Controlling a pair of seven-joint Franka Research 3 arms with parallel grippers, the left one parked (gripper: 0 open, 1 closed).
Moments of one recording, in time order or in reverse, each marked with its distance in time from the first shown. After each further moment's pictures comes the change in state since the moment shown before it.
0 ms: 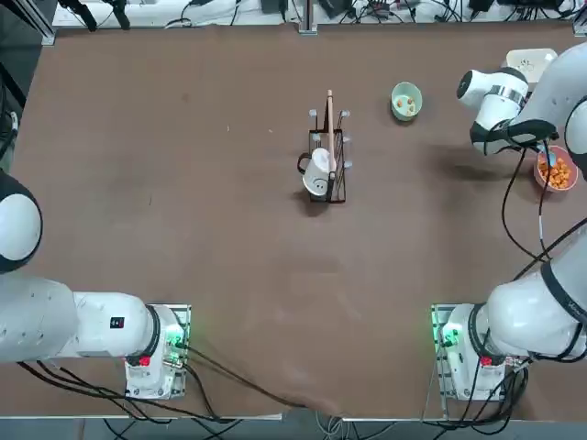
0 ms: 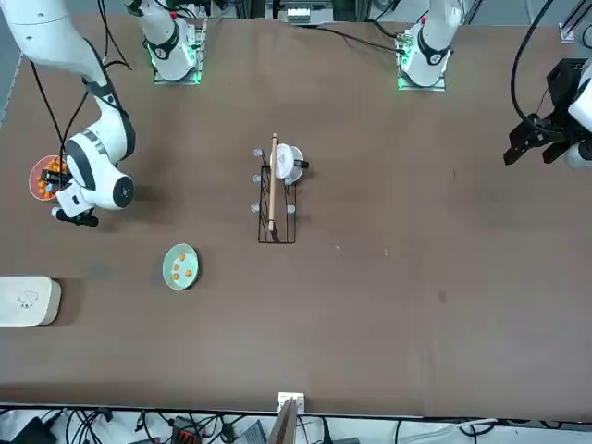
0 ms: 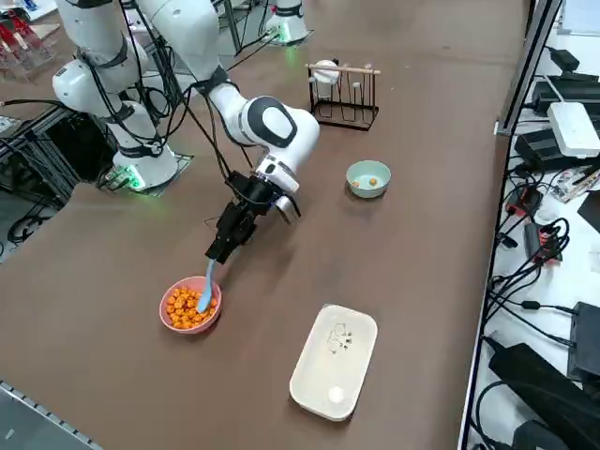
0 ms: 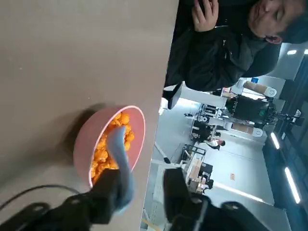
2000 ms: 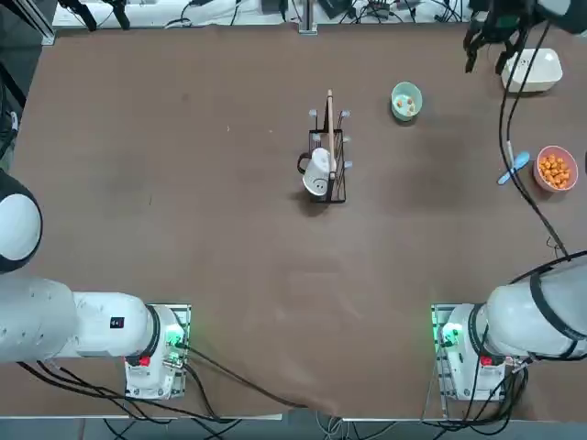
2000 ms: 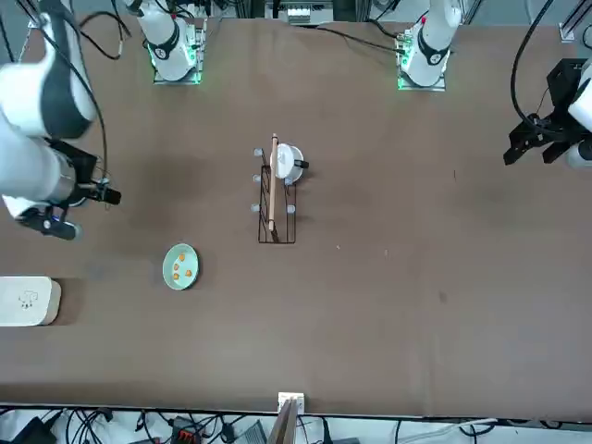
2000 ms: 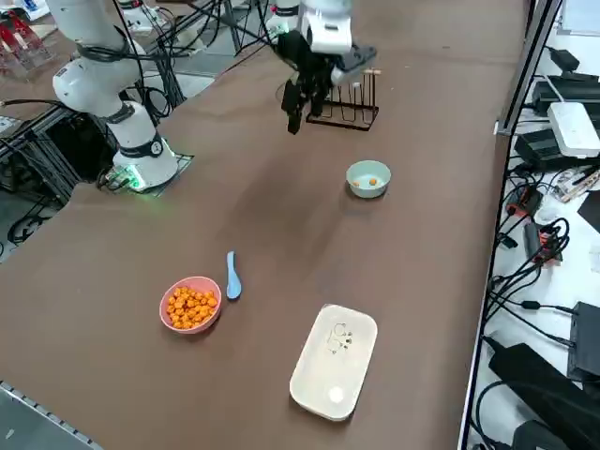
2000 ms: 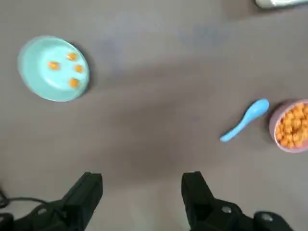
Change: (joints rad) arm 0.020 -0.219 0.108 0.534 1.165 -0.144 -0.543
